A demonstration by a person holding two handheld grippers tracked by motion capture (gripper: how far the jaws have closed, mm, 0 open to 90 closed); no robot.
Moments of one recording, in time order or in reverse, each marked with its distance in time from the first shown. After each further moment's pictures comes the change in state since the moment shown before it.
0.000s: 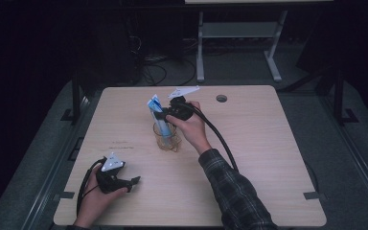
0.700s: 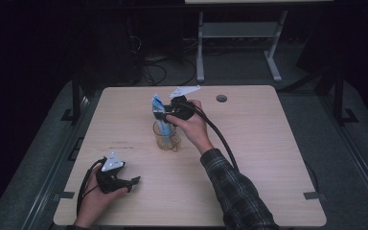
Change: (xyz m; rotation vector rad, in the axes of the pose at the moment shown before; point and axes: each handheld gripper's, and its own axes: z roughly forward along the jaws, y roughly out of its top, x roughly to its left) left arm 0.000 0.000 0.000 0.003 0.000 0.001; right arm -0.002 0.000 -0.003 -0.004 -0.037 -0.024
